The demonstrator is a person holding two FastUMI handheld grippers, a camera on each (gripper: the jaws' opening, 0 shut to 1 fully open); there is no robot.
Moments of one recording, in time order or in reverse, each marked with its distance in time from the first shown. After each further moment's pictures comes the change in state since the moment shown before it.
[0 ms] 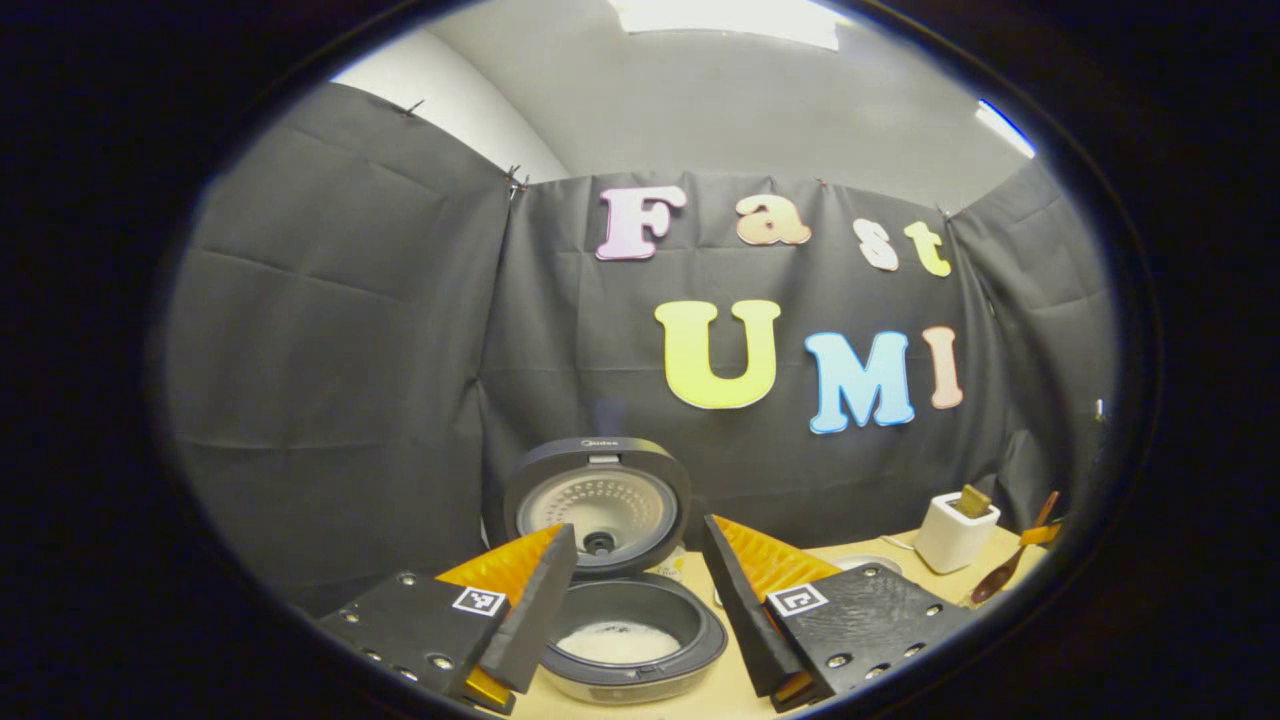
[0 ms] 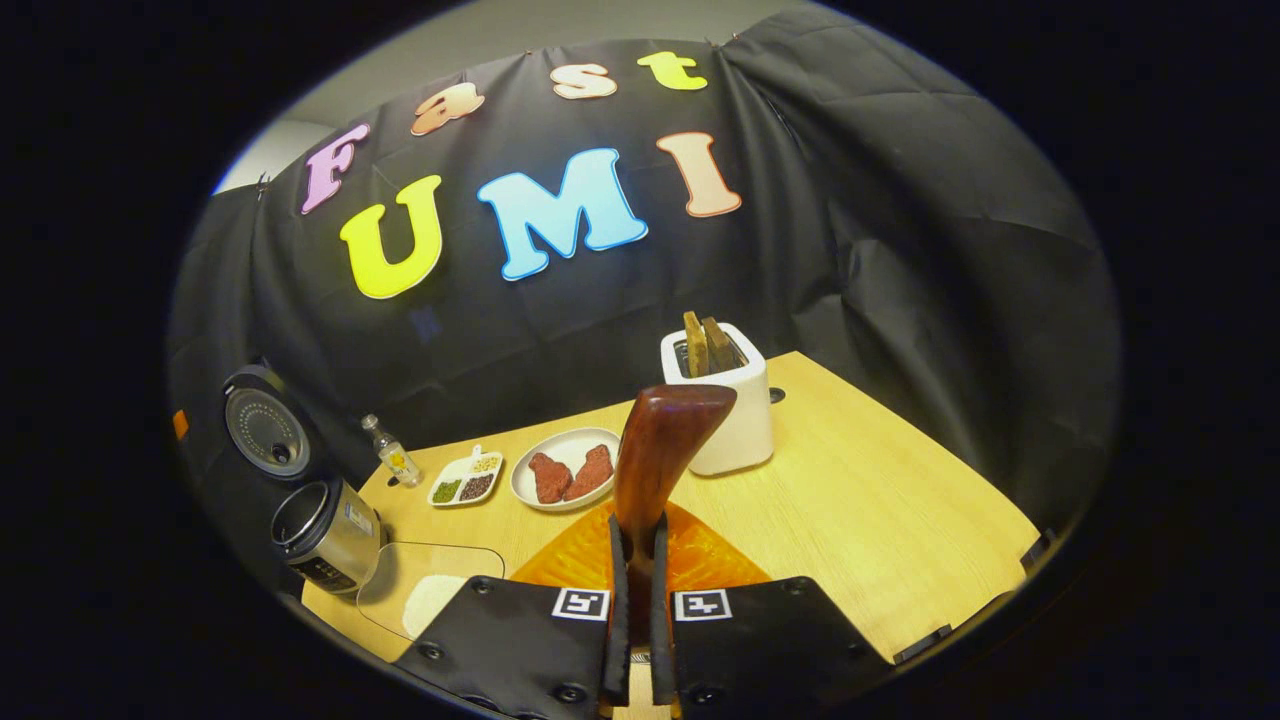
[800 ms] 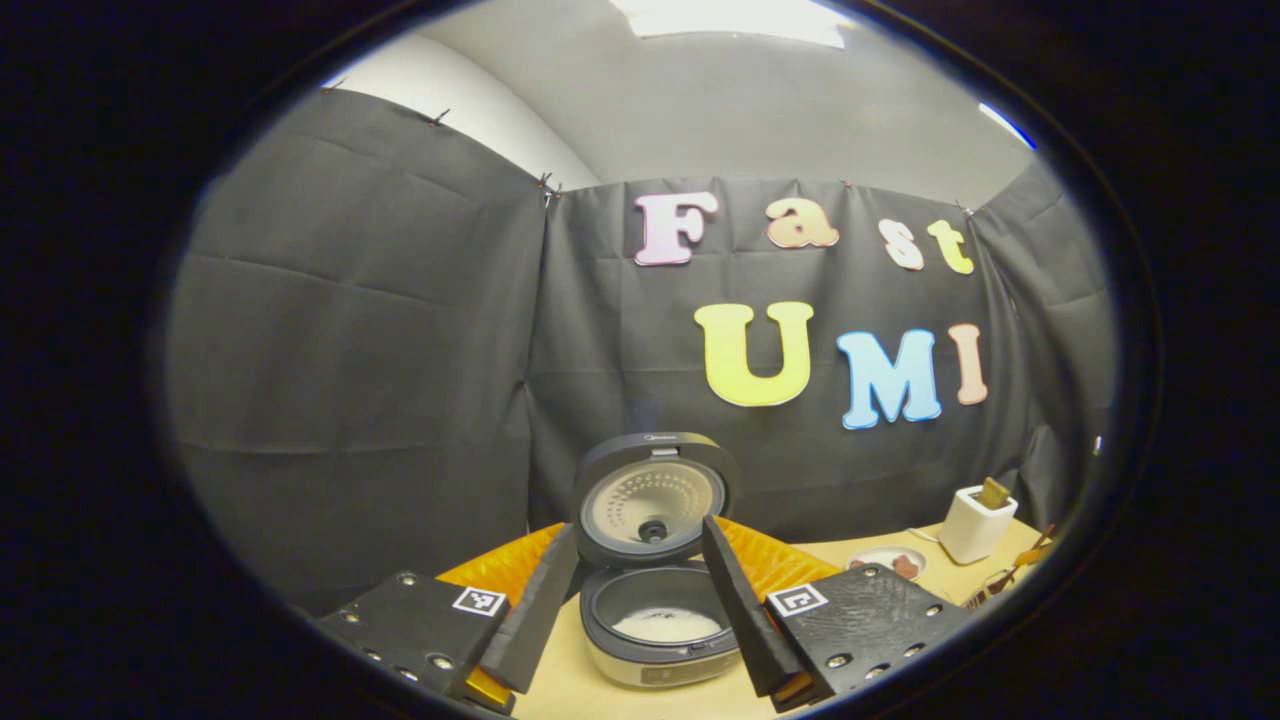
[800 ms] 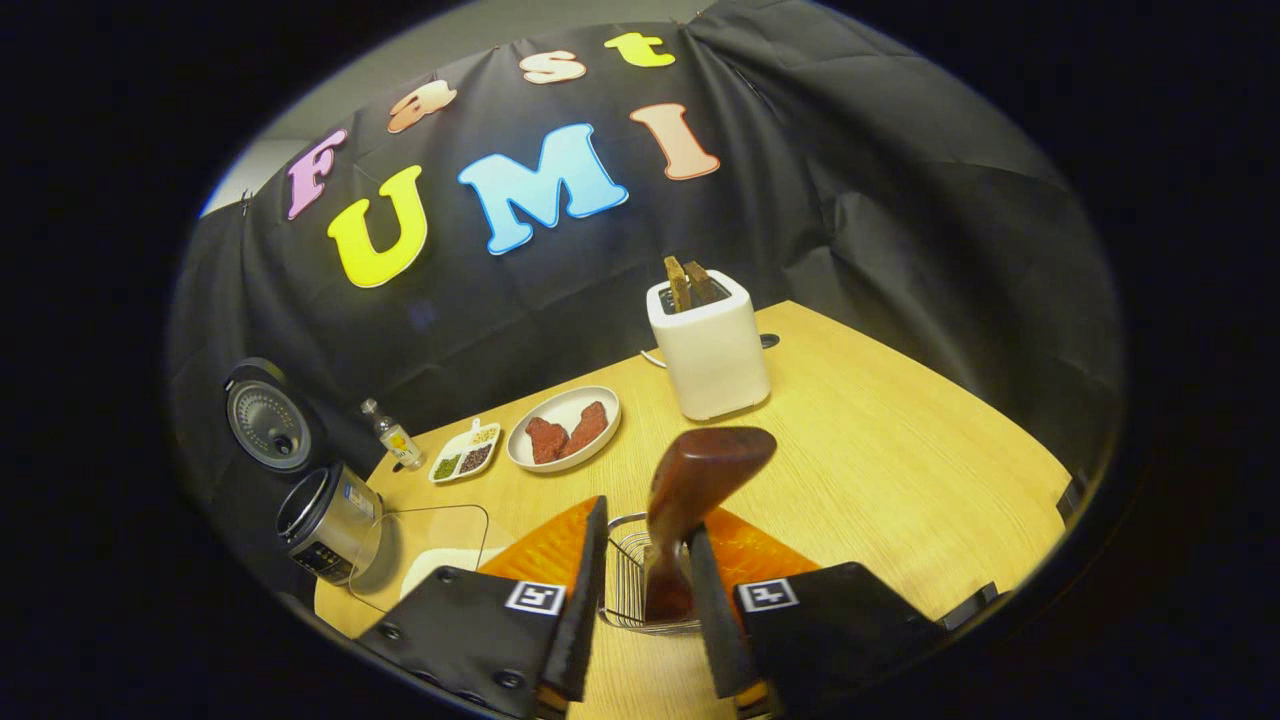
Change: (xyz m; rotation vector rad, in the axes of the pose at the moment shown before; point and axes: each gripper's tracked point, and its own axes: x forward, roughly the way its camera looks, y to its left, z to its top) left arm -0.044 0.038 0.003 -0.006 0.001 0.084; right arm -0.011 -0.006 -0.041 0.070 0.038 0.013
